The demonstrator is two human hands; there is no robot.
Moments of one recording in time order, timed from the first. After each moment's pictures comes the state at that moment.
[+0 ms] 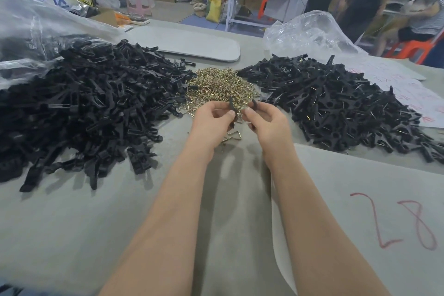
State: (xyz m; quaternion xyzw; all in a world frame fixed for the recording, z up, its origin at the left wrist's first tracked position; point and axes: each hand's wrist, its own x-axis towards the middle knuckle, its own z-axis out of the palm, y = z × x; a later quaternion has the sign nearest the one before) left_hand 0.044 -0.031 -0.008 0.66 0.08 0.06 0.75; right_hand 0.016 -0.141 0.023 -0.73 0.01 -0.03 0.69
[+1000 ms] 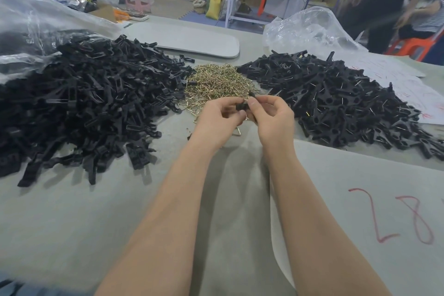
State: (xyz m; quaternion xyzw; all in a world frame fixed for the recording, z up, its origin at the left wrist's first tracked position) left_hand 0.031 -0.035 0.001 0.74 -0.04 0.06 0.67; right_hand 0.025 -0.142 0.012 -0.73 0.03 -0.14 0.67
